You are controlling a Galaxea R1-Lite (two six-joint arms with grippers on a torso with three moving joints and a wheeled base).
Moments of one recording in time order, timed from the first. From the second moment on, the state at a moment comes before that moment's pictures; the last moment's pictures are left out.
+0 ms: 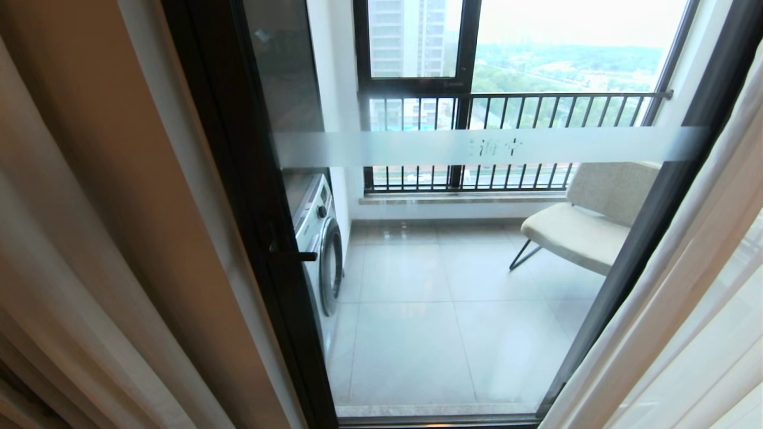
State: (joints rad) left arm 0.29 0.93 -0.85 -0.07 0.69 0.01; right arm 0.00 0.00 0.00 -0.01 -0.05 0.05
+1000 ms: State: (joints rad) left arm 0.46 1.33 -0.97 -0.39 0.49 0.00; right arm 0.00 0.00 0.00 -0.01 -0.05 0.05
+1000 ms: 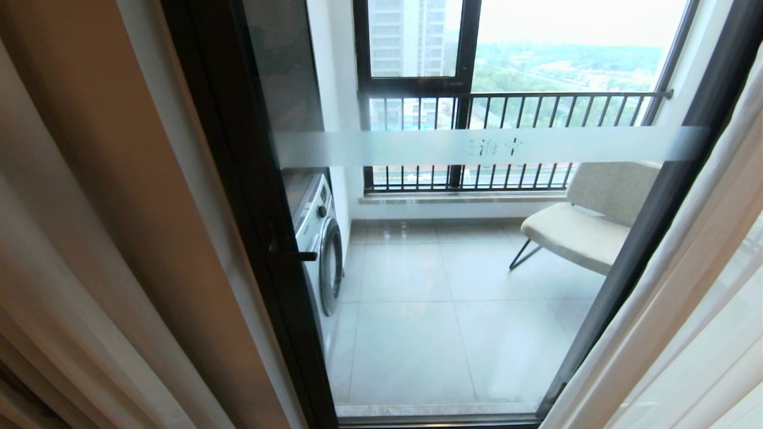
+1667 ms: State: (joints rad) left arm 0.47 1.59 -1.16 -0.58 0.42 0.00; right arm 0.00 0.00 0.00 -0.01 -0.05 0.05
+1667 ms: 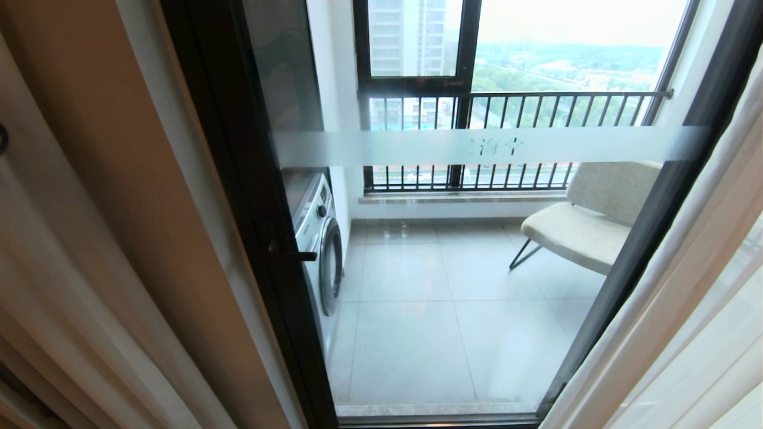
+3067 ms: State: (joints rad) left arm 0.50 1.73 -1.25 -0.66 0.35 0.00; right arm 0.00 0.00 0.00 -0.01 -0.05 0.05
